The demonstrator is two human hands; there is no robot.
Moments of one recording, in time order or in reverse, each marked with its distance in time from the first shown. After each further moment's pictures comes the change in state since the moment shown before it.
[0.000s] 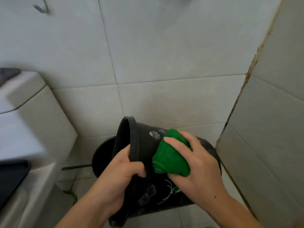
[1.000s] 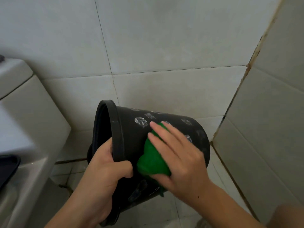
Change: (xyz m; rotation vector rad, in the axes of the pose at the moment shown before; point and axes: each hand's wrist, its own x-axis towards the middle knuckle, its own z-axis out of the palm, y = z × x) left_hand -0.014 0.010 0.000 0.036 0.152 0.172; right_hand 0.008 -0.007 0.028 -0.108 0.165 -0.379
